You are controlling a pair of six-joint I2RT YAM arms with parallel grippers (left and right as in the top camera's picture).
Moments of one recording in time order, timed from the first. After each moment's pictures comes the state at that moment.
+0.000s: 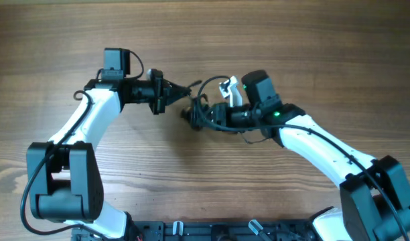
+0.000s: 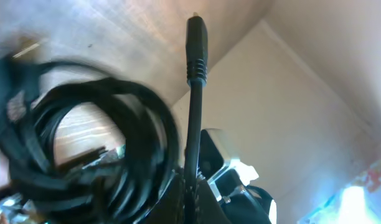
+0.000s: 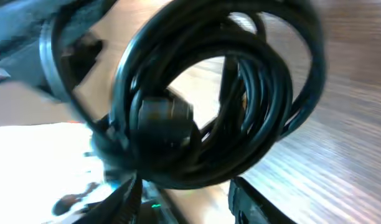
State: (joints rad) left arm -0.04 1.74 1.09 -0.43 1.16 -1.22; right arm 0.48 1.60 0.90 -0.15 -0.83 0.72
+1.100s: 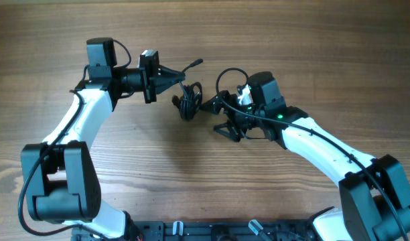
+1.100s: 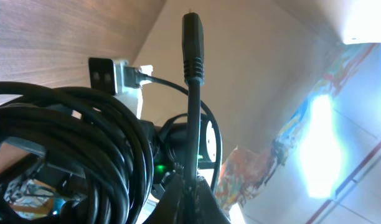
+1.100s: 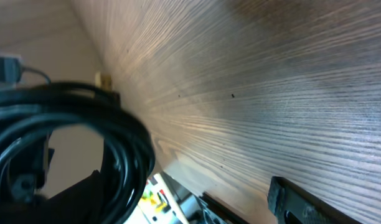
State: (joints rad) left arm 0.02 1.74 1.09 -0.13 1.47 -1.30; right arm 0.47 1.60 0.85 -0.06 -0.70 1.30
